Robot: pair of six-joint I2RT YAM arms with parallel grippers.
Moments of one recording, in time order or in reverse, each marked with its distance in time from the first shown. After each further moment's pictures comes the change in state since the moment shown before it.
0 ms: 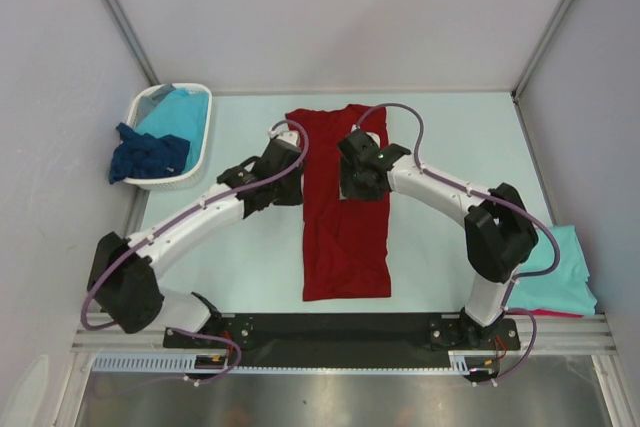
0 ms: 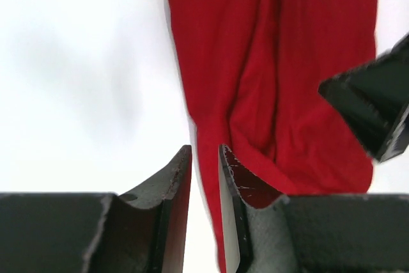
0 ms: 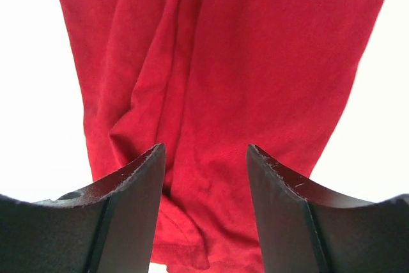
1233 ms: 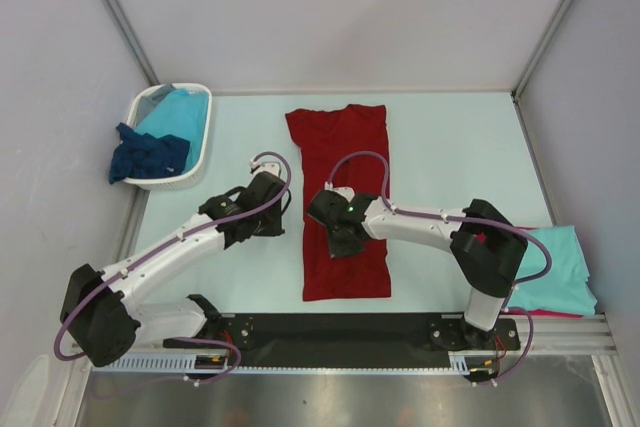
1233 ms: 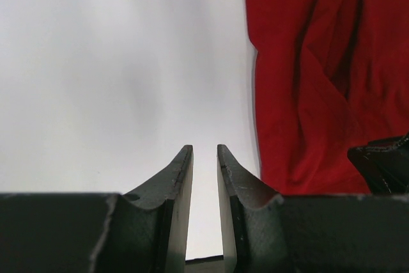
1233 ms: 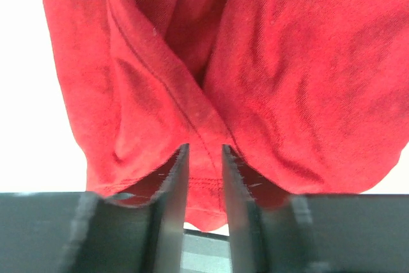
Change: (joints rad) left arm -0.053 -0.249 -0.252 -0.109 -0.092 -0.066; right arm 0.319 -0.020 -0.187 -0.030 0.005 0.185
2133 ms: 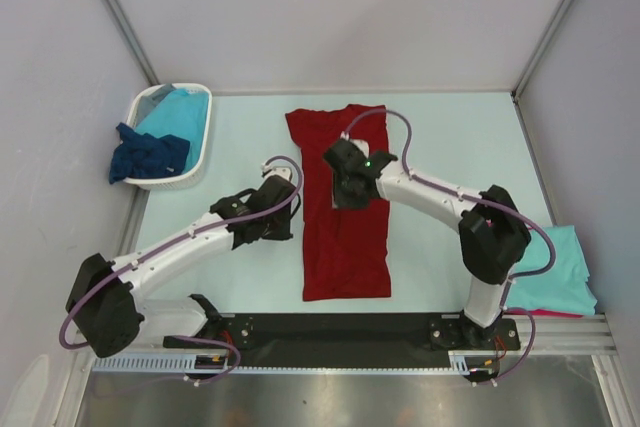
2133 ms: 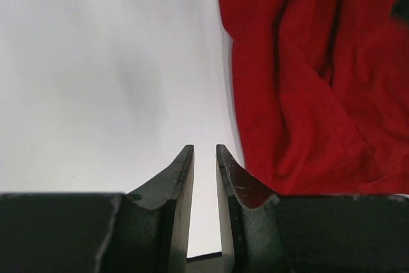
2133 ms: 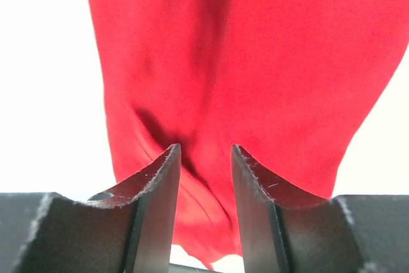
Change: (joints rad) left arm -0.048 0.052 -0.007 0.037 0.030 -0.014; right arm -0.196 0.018 0.168 -0.014 0.018 -0.081
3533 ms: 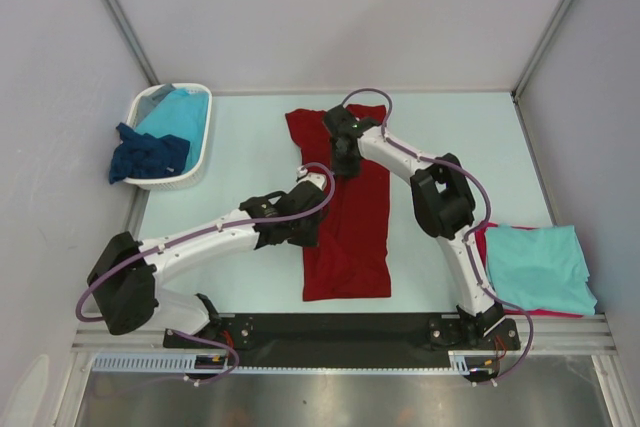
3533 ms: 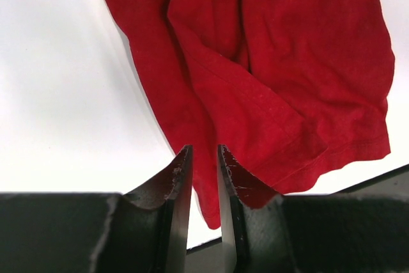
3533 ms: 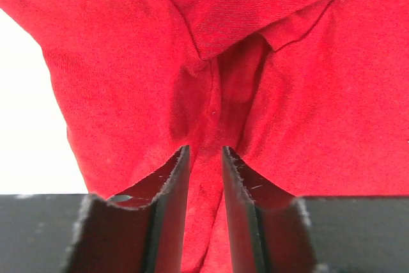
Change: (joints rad) left arm -0.159 0.146 0.085 0.060 0.067 -0.010; right arm -0.209 0.500 0.555 -0.060 -0.104 -0.179
